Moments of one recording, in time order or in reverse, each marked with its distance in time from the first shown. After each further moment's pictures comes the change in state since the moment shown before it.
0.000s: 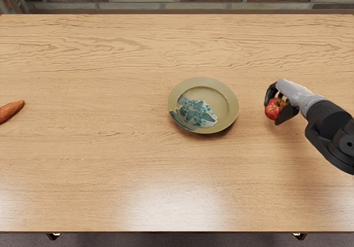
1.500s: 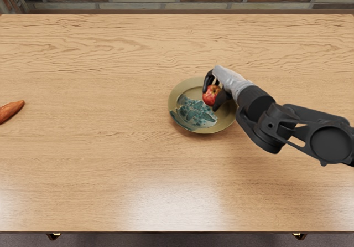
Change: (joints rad) left arm 0.000 0.000 0.000 0.000 0.000 0.000 0.000; right arm 0.079 0.433 0.041 -0.272 -0.014 0.000 -0.002
